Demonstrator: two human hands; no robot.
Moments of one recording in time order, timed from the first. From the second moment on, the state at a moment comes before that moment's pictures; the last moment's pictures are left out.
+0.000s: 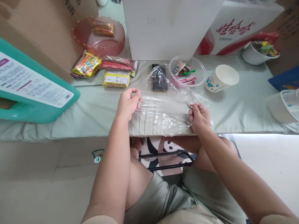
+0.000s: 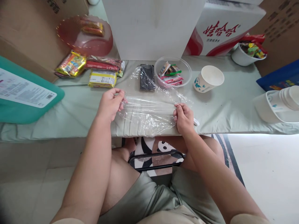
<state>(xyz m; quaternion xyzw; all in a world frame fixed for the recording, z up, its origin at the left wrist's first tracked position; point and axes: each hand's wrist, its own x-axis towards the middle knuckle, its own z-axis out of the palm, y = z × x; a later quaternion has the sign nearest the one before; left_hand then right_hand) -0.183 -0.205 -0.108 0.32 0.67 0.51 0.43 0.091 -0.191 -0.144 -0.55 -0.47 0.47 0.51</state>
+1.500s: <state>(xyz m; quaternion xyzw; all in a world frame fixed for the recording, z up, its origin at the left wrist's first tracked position) -0.227 -0.227 -0.085 0.28 0.55 0.52 0.60 0.092 -0.190 -0.135 -0.53 -0.38 0.54 0.54</state>
